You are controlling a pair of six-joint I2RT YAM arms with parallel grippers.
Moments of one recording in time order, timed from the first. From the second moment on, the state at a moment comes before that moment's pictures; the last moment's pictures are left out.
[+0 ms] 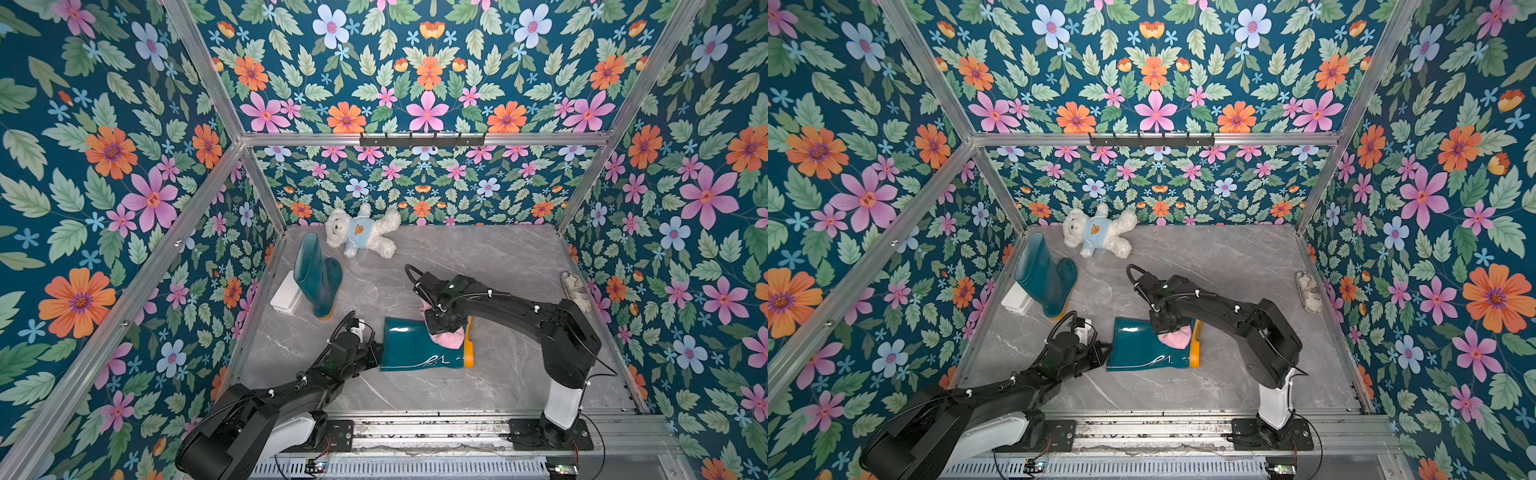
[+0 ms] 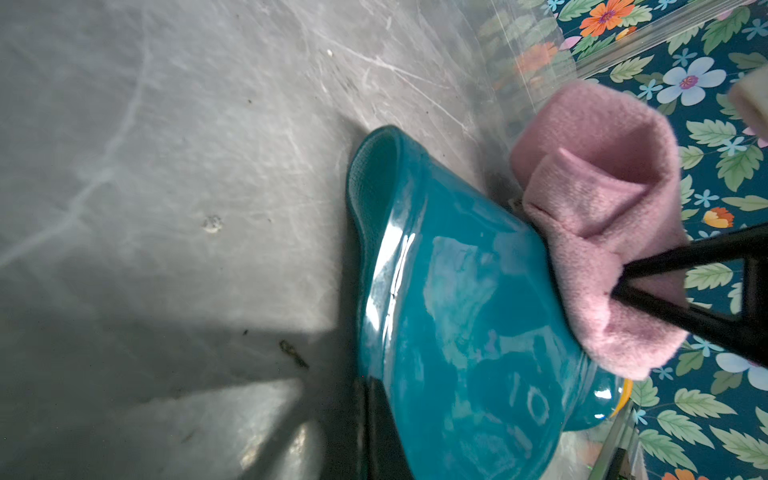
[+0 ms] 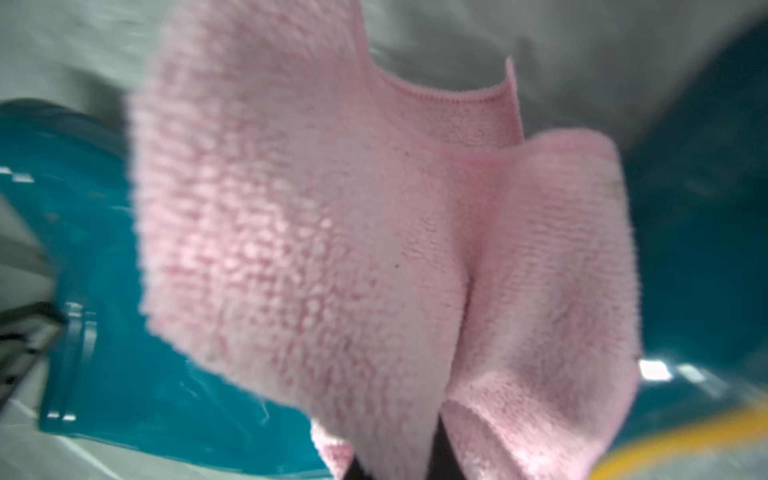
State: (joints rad) left arm -0.58 1.13 0.09 0.42 0.17 -0.84; right arm 0.79 1.81 1.38 -0.98 0.11 0.60
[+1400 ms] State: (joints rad) left arm -0.58 1.10 0.10 0.39 0.16 -0.83; right arm 0.86 1.57 1.15 -0.92 0.04 0.68
